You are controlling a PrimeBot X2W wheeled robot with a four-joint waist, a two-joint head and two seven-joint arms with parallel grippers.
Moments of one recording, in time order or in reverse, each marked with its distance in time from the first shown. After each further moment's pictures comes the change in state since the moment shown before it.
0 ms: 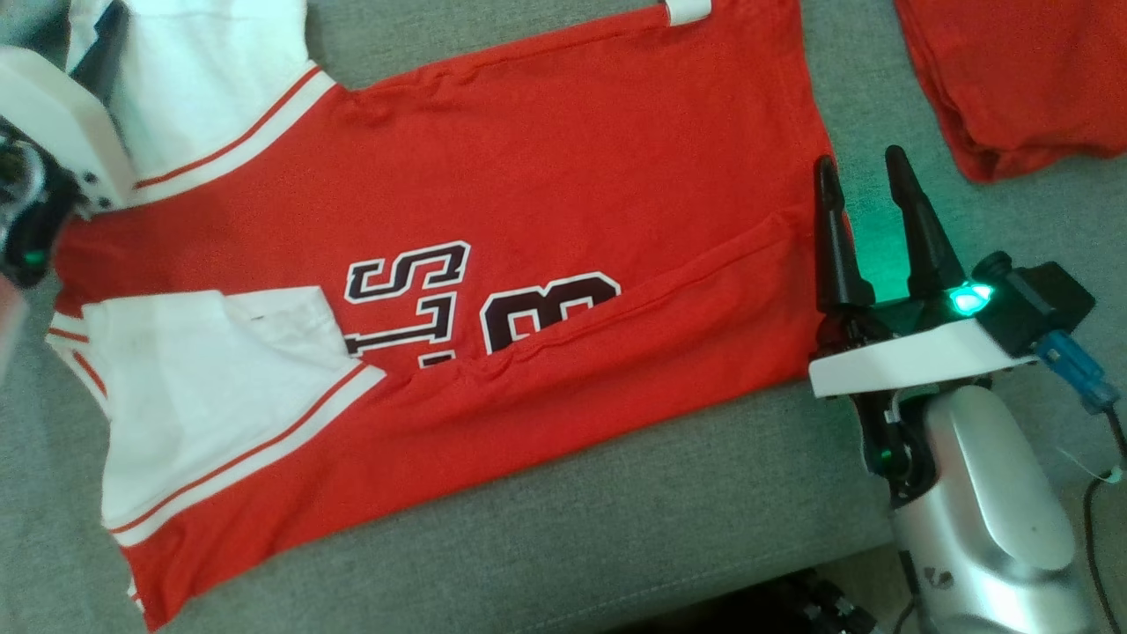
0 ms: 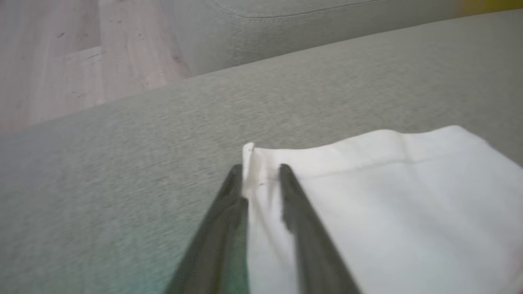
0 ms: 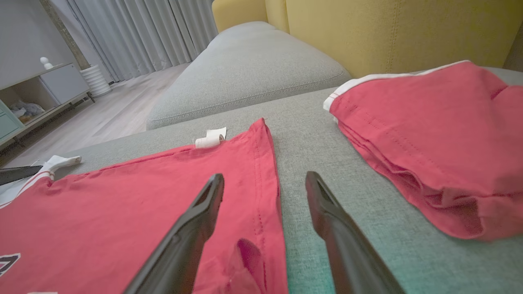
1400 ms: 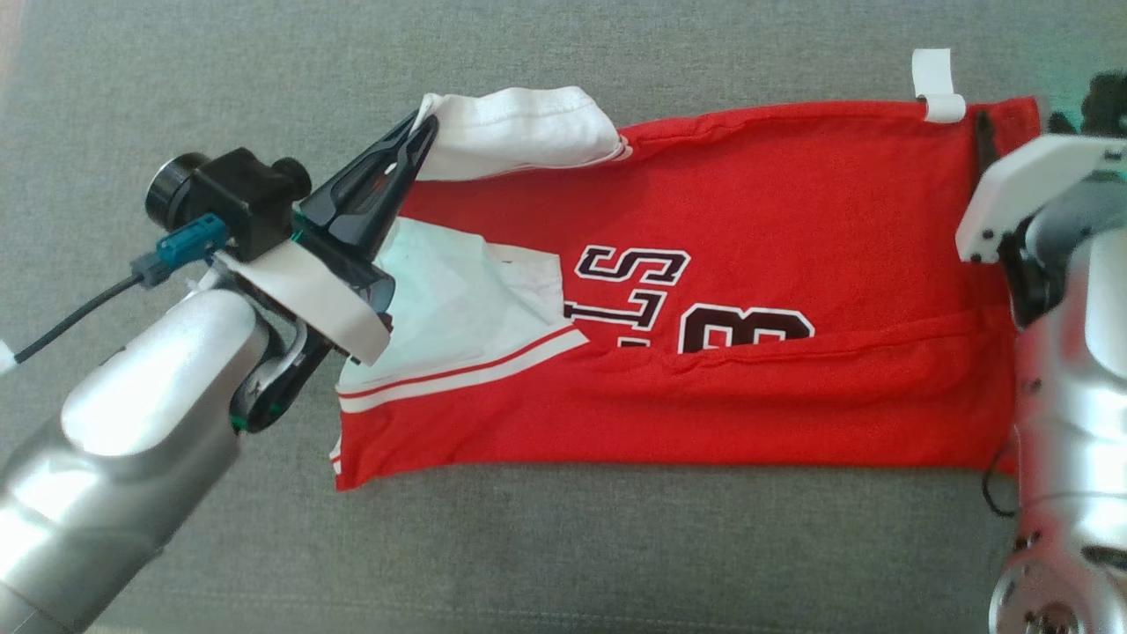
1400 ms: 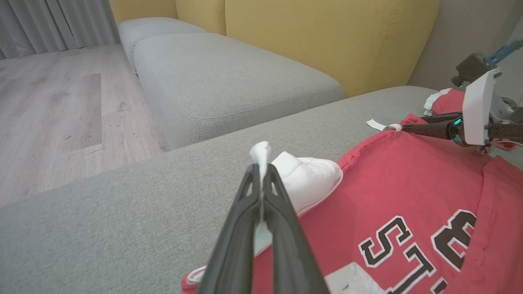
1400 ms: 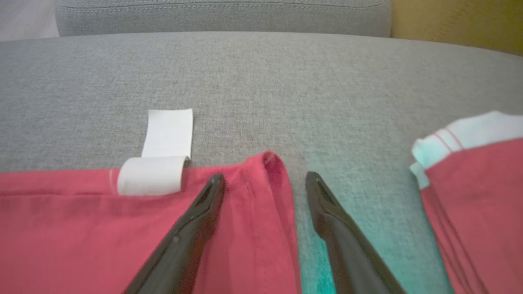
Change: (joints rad) left arm 0.207 -0.040 -0.254 -0.497 0.010 0.082 -0.350; right arm -0.425 -0.017 -0.520 0.475 -0.561 0.000 0.505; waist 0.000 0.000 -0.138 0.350
